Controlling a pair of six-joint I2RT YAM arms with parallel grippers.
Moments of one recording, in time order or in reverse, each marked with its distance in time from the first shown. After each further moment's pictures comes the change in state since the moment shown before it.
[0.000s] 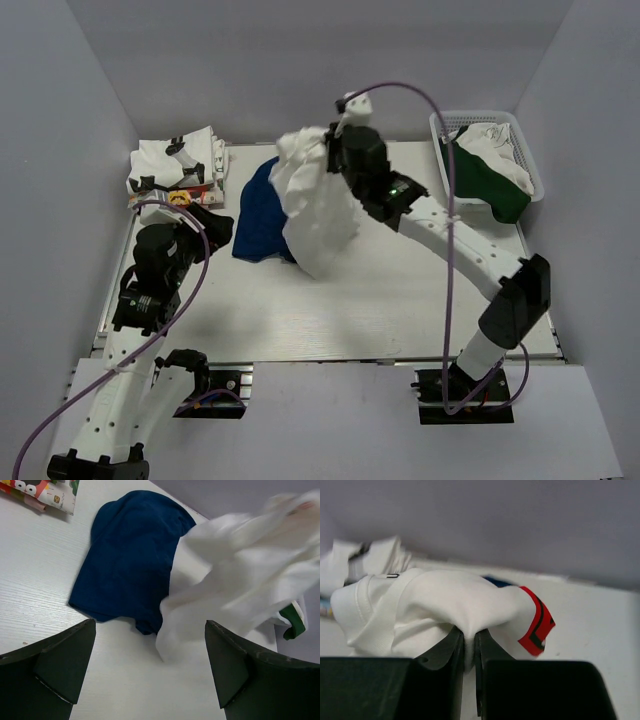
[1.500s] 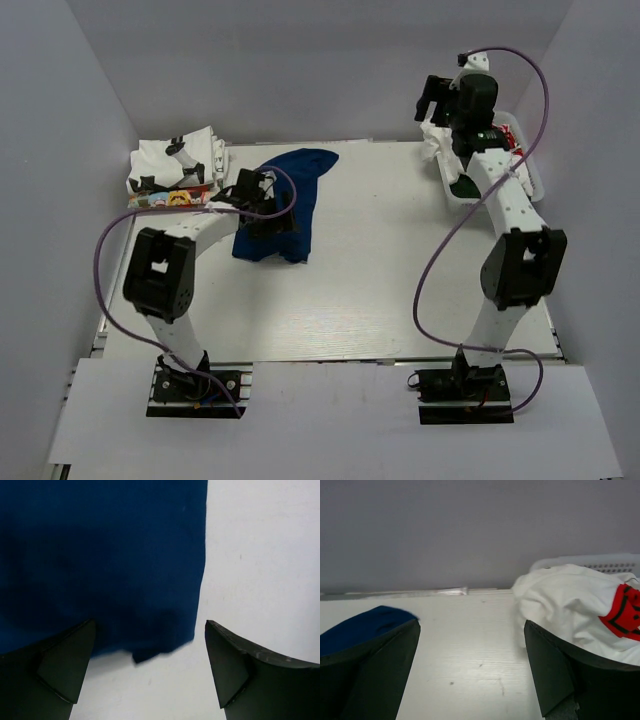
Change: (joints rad) left arm -0.147 1.071 0.352 0.088 0.277 0.232; right arm -0.719 0.225 0.262 -0.083 -0.388 -0.021
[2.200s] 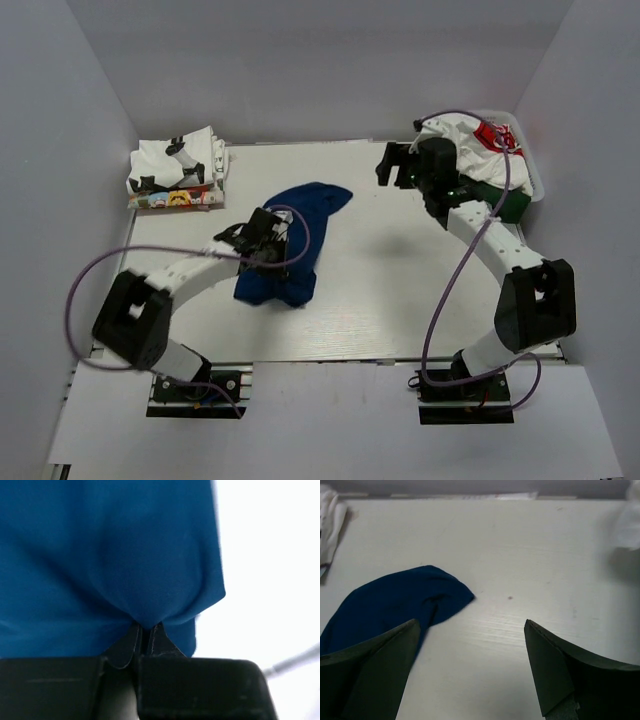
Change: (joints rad) left arm -0.222 -0.182 -0.213 -0.087 -0.132 0.034; right arm 0.211 -0.344 -0.610 0.168 -0.045 0.080
